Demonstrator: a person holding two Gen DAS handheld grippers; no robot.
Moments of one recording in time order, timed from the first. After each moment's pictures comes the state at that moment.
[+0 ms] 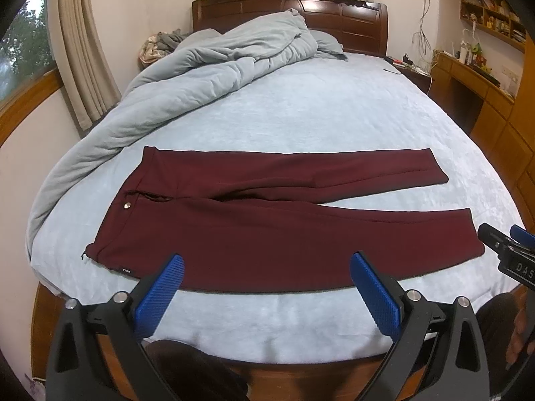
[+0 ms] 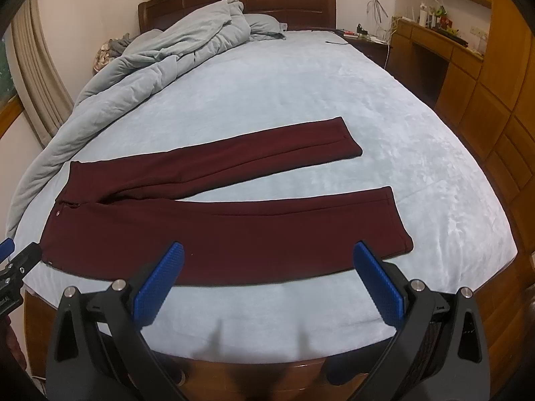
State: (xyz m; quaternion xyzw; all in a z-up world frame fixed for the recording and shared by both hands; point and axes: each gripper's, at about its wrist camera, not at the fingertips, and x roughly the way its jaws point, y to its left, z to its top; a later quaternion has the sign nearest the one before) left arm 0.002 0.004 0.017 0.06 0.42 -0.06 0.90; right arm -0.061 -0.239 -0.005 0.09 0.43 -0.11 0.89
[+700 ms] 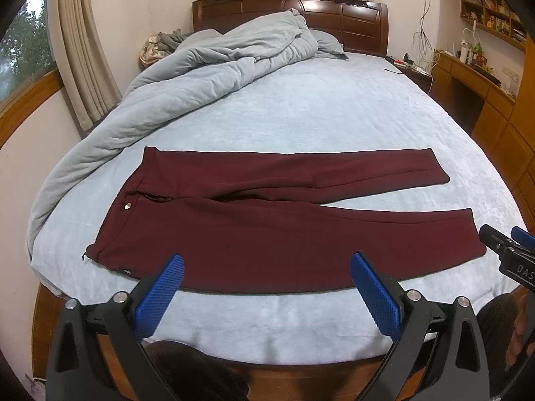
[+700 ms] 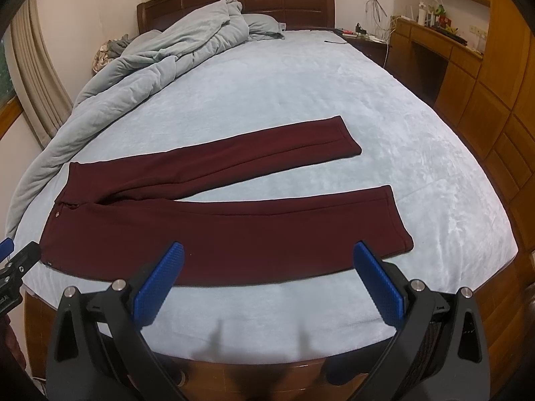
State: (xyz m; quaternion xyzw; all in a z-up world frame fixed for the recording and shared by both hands) left arm 0.002 0.007 0.016 0.06 0.42 -0.06 0.90; right arm -0.061 -0.241 -0.006 0.09 0.43 -0.11 0.89
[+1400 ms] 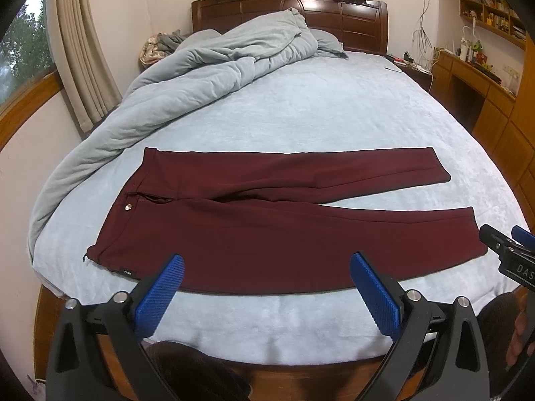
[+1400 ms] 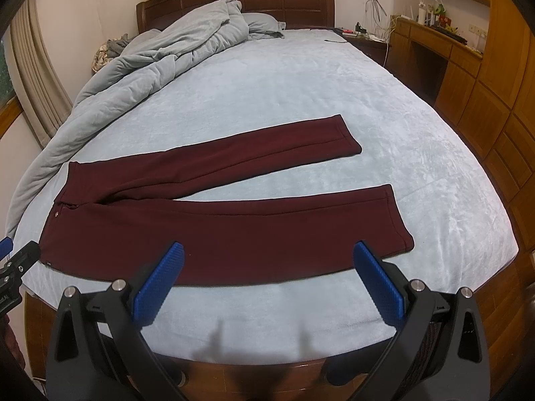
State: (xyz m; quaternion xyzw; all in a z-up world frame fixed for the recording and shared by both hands) left arm 0.004 0.009 0.016 0.06 0.43 -0.06 0.90; right arm -0.060 -0.242 -0.007 0.09 0.43 -0.11 0.89
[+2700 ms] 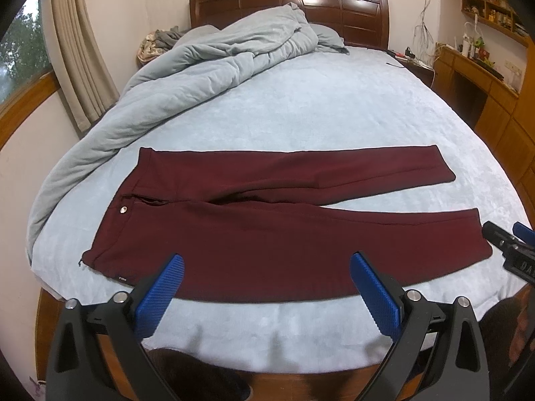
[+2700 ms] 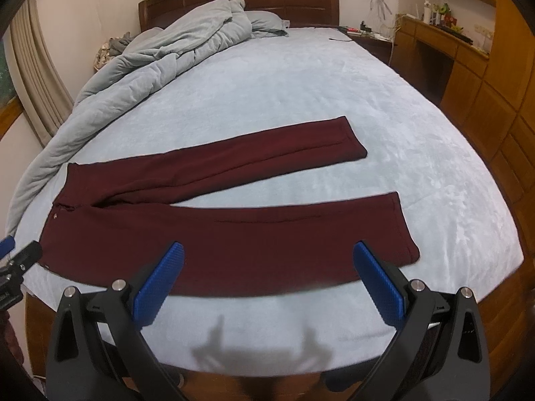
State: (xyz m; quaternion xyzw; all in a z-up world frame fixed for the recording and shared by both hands) left arm 0.027 0.004 0.009 0.06 0.44 -0.06 0.90; right arm -0.034 -0.258 -0.016 0.09 0.43 -0.10 0.89
